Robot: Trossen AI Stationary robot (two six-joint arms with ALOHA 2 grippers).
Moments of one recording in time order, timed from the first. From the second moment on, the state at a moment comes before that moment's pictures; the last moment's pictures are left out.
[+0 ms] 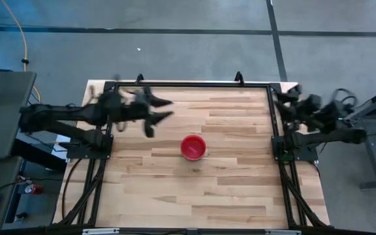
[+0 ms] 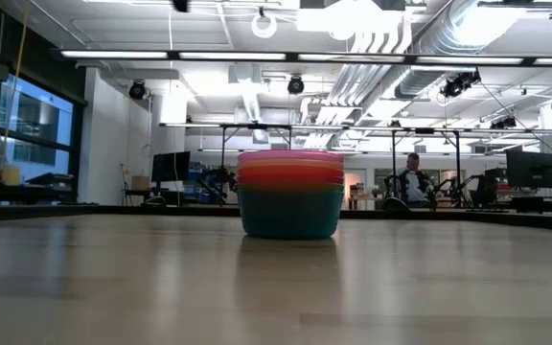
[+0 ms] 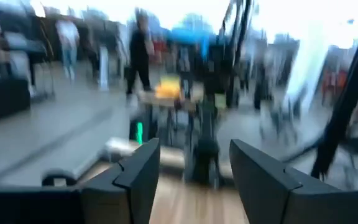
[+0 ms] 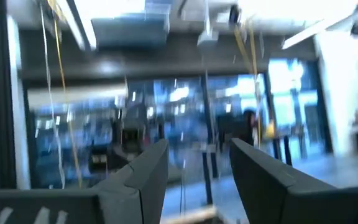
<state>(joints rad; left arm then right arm) 0.16 1.01 0.85 0.21 -0.10 -0.11 0.07 0.21 0.57 0.11 0.35 -0.06</state>
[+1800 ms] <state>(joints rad) 0.17 0.00 0.46 0.25 -0.12 0.20 0.07 0.01 0.57 -0.04 0.34 0.03</state>
